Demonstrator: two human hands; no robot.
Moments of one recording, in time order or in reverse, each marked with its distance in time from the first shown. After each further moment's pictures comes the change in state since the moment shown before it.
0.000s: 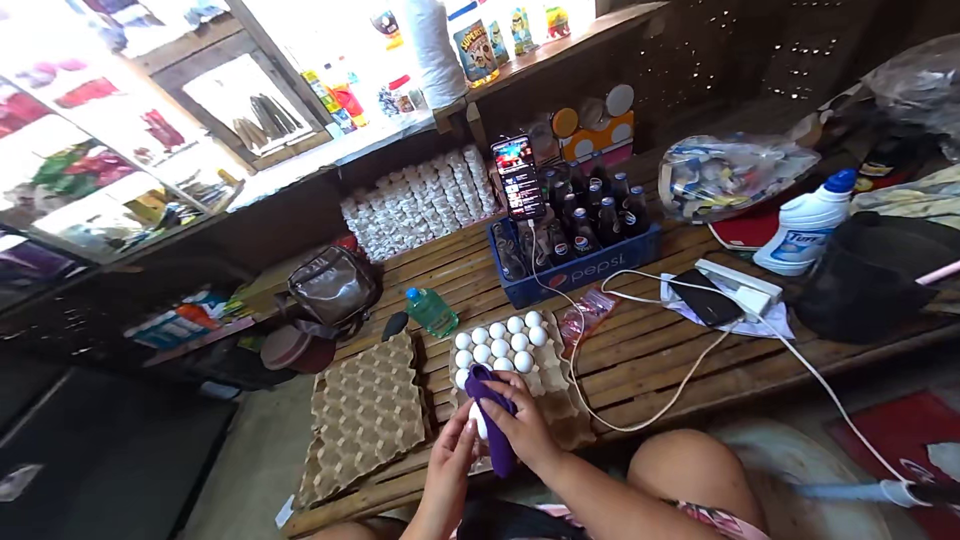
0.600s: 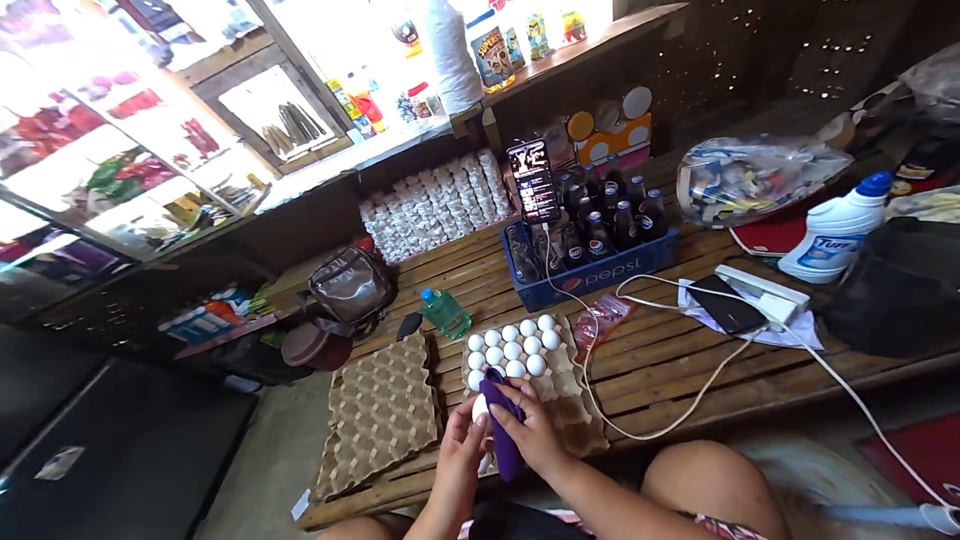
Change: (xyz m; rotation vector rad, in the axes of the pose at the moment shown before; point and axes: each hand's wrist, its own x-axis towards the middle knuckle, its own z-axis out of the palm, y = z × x) left_hand 0.008 0.005 0.000 -0.055 0.104 -0.041; right_hand -0.002 0.012 0.004 -0.034 -0.017 0.048
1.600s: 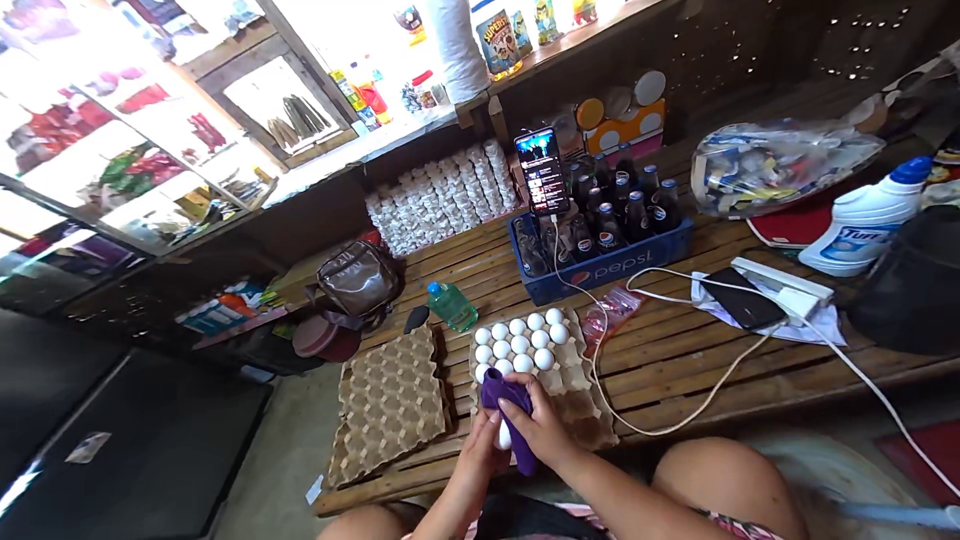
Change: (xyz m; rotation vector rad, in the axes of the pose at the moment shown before) left_hand 0.000 -0.009 -0.007 0.200 -0.173 -0.196; right_hand 0.004 0.004 -0.005 -0.061 -0.065 -0.039
